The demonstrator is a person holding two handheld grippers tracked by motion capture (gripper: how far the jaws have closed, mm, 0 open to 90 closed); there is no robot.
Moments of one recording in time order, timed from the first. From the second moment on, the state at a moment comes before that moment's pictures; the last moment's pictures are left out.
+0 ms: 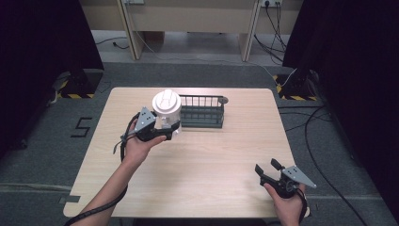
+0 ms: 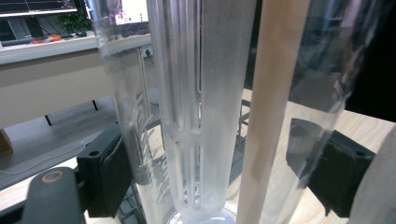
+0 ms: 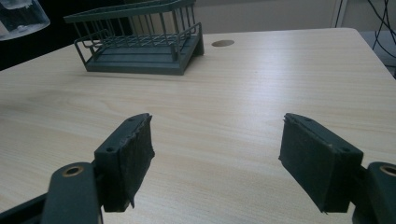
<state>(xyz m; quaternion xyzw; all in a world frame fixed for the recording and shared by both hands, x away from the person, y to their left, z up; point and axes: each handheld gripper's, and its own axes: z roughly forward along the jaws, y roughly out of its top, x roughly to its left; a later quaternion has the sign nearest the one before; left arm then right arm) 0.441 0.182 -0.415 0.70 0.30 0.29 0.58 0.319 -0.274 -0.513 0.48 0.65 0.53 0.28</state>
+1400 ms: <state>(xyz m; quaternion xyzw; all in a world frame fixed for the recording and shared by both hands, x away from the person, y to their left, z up) 0.486 0.156 -0.400 0.69 0.30 0.30 0.58 0.320 -0.277 -0.514 0.48 0.64 0.53 0.27</state>
